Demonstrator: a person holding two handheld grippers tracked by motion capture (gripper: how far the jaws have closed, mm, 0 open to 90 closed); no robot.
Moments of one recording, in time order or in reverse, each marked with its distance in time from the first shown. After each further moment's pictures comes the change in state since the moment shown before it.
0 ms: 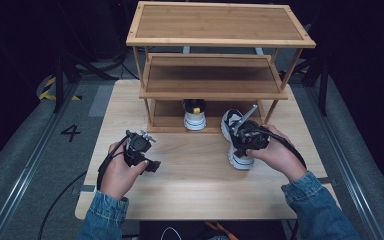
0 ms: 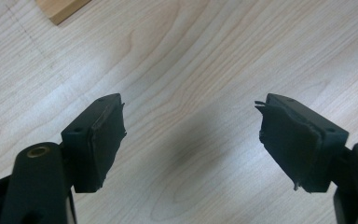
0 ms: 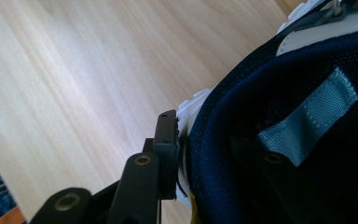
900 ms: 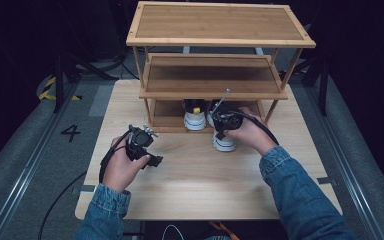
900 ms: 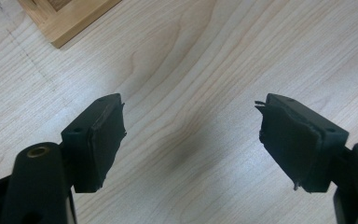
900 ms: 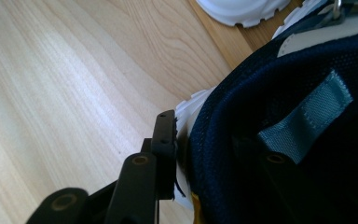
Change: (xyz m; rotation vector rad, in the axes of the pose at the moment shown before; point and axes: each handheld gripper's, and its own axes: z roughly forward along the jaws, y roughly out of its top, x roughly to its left) left arm 0.005 0.011 0.004 -0.004 -0.020 0.023; right arm -0.034 0.074 0.041 0.032 -0.011 -0.022
